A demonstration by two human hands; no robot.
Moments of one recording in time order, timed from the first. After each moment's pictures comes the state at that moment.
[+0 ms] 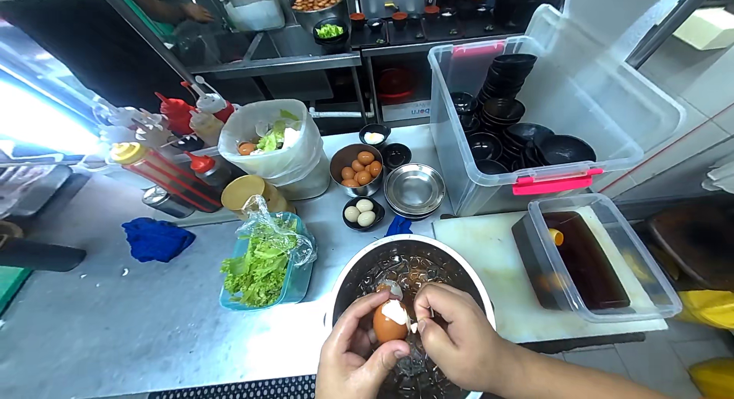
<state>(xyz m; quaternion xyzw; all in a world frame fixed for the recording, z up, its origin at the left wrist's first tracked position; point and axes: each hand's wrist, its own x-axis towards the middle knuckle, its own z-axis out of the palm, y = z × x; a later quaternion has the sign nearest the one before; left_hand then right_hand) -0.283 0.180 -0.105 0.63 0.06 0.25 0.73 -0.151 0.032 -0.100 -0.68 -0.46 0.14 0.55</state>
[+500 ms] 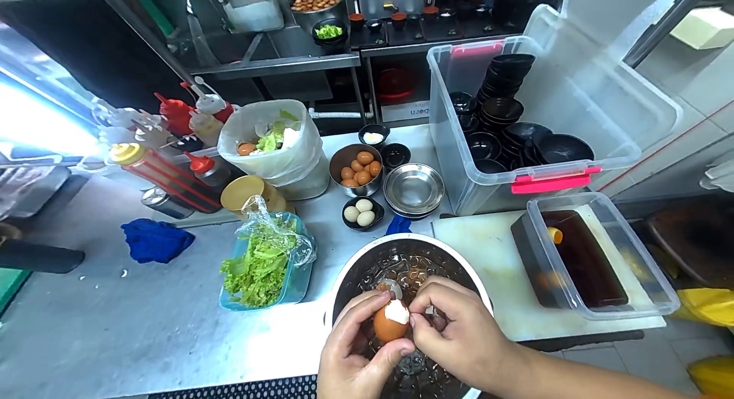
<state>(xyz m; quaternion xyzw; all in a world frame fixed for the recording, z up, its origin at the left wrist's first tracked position) -0.281 0.178 -0.111 0.66 0.05 0.29 0.69 -0.155 0.031 -0.095 -0.72 -0.42 0.09 0.54</state>
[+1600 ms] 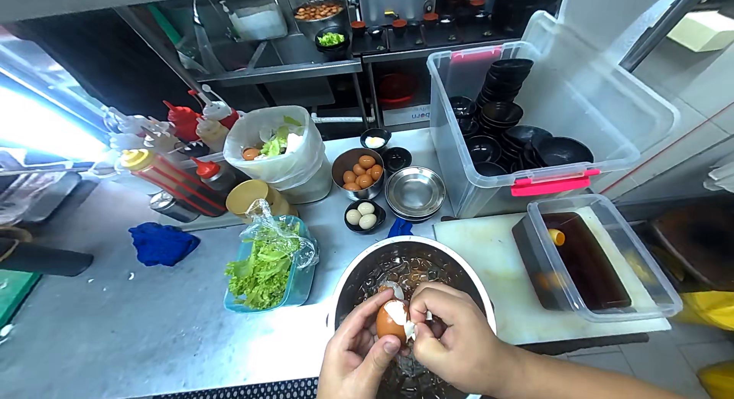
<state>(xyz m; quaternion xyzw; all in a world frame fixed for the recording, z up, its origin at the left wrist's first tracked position) -0.285 0.182 -0.099 0.62 0.04 0.21 0.75 -0.156 0.038 -0.095 -0.65 -0.46 0.11 0.59</state>
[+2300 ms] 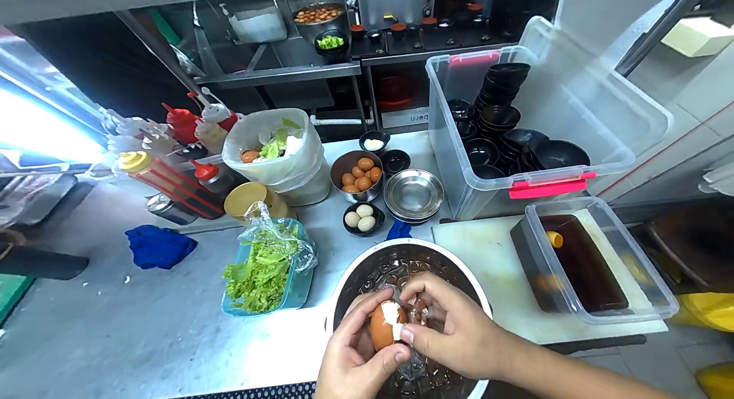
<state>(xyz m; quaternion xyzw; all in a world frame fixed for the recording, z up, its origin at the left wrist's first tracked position) -0.281 0.187 -0.104 0.62 0.06 0.20 0.76 -0.139 0.033 -0.089 -0.61 -0.42 0.31 0.60</state>
